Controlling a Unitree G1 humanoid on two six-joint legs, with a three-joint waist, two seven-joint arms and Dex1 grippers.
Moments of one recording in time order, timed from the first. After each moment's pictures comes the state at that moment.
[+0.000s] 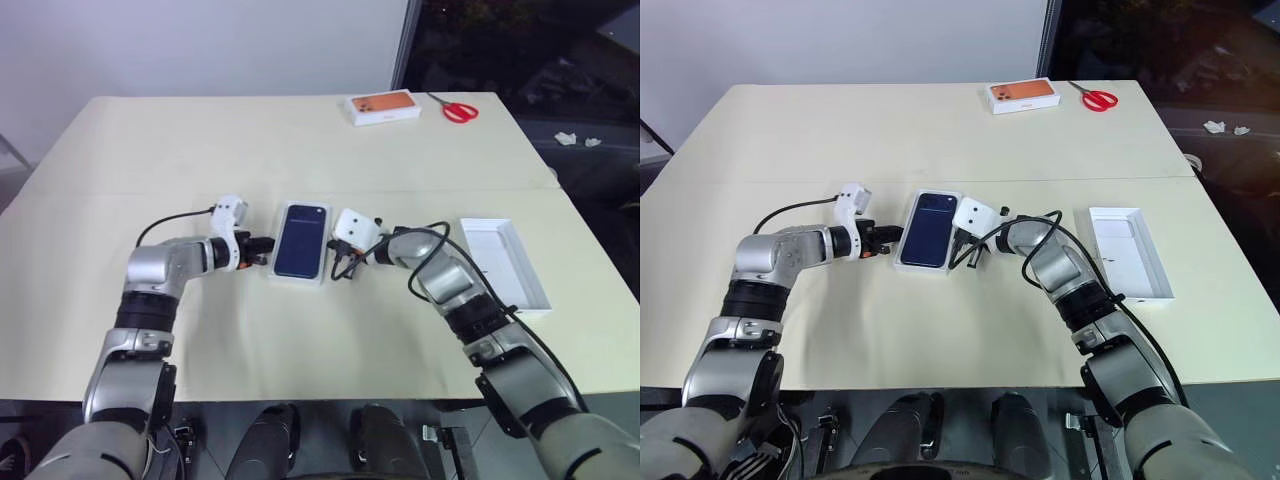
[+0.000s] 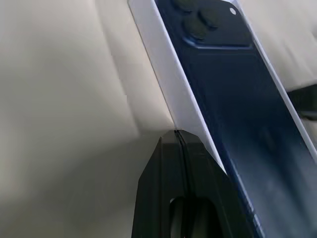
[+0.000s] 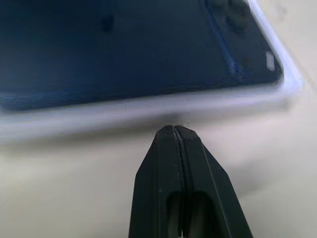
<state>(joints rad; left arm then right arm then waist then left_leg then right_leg) -0.72 0.41 0.01 0.41 -0.42 0.92 -0.69 -0.75 -0.37 0.38 0.38 -0.13 0.28 0.77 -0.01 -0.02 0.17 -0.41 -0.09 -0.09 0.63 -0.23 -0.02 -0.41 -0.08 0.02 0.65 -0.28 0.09</state>
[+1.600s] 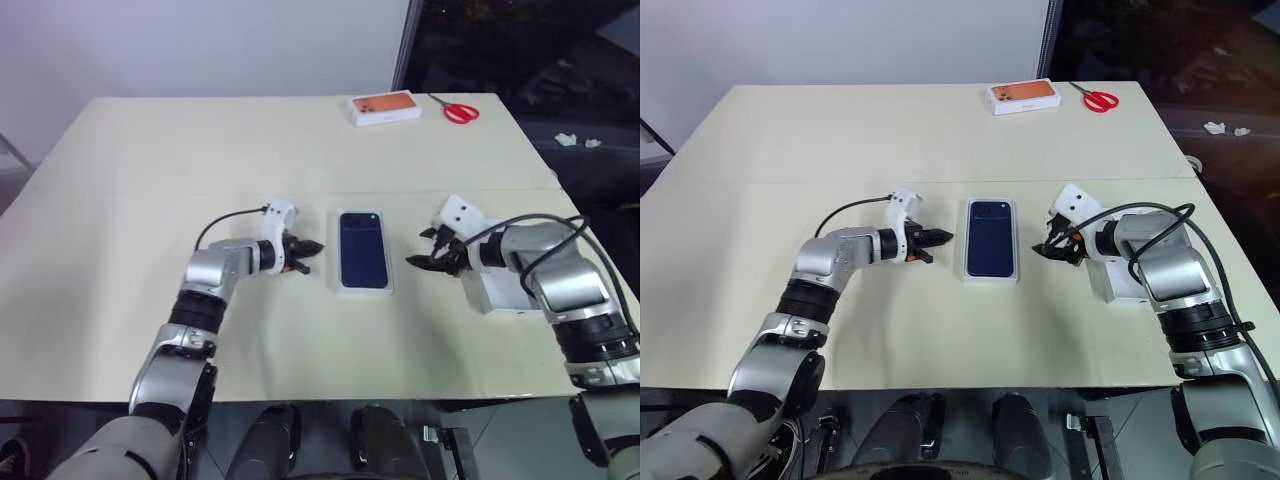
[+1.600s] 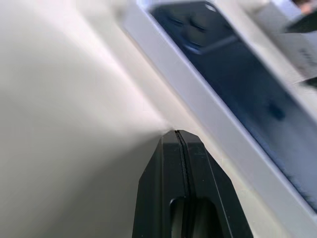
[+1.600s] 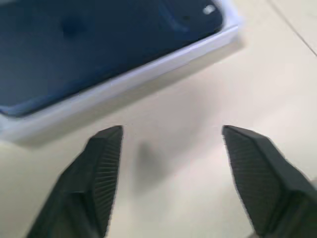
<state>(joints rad) -0.72 0.26 -0.04 0.44 -0.29 0.71 -0.76 -0.55 -0.74 0.10 0.02 0.08 0.66 0.99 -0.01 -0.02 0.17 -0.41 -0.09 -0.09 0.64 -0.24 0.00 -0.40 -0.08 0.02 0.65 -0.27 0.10</state>
